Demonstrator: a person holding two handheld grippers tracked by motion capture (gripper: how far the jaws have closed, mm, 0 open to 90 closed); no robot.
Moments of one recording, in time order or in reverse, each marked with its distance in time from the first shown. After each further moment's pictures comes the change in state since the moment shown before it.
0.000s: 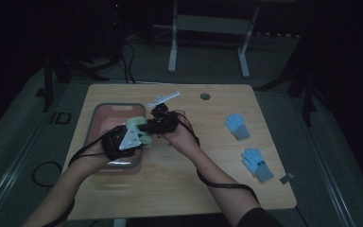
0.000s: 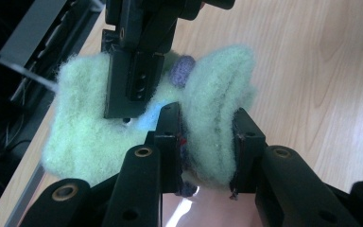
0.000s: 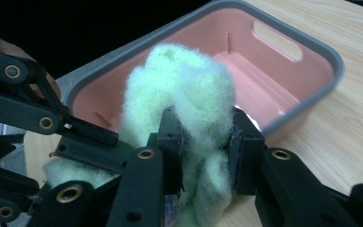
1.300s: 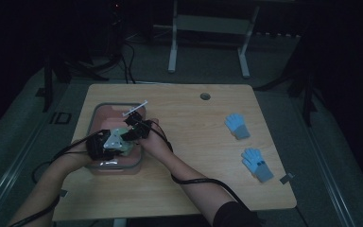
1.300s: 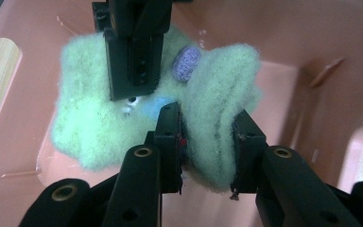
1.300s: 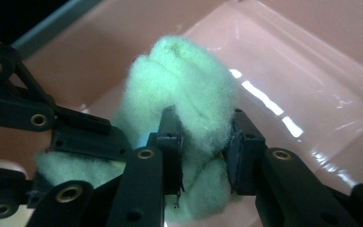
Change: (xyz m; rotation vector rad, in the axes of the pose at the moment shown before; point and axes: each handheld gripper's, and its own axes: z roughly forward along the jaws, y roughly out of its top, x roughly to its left) left arm 0.025 -0.080 0.041 0.184 -0.136 0.007; right arm 0.001 -0.005 0.108 0.175 -0.064 0.079
